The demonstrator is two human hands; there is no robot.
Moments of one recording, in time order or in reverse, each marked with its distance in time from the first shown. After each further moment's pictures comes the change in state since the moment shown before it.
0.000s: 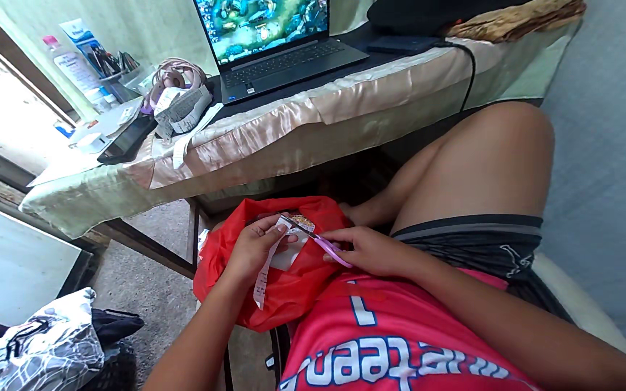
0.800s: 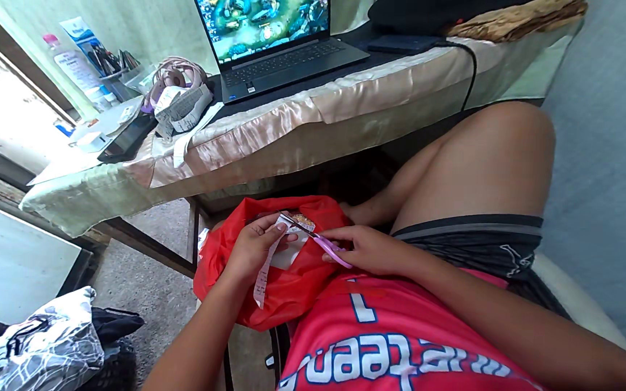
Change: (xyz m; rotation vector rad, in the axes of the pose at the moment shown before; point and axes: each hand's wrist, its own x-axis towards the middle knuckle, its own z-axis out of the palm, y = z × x) left_hand -0.001 0.002 0.001 -0.011 0.011 -0.004; right_hand 0.001 0.000 0.000 0.013 0.005 -0.036
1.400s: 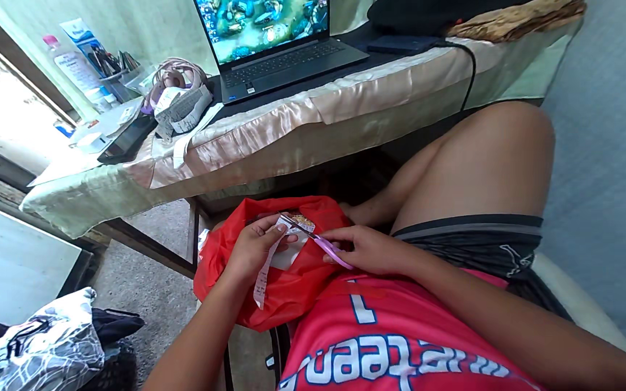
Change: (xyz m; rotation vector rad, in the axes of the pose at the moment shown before) left_hand 0.000 -0.001 0.000 0.003 -0.007 0.007; right_hand 0.000 0.001 0.000 0.051 -0.013 0.006
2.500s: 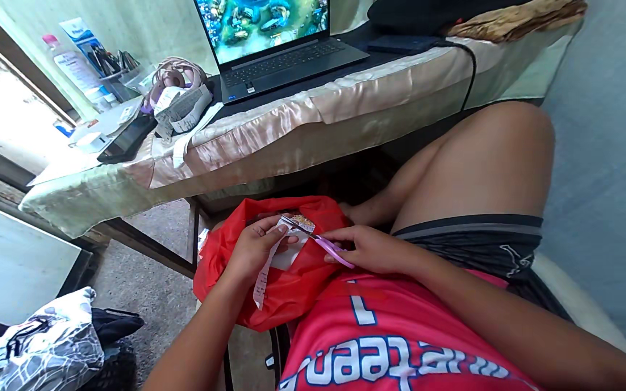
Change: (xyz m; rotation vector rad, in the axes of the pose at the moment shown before) left_hand 0.001 -0.001 0.000 0.026 -0.008 -0.011; right_hand 0.000 0.002 -0.003 -0.030 -0.017 0.021
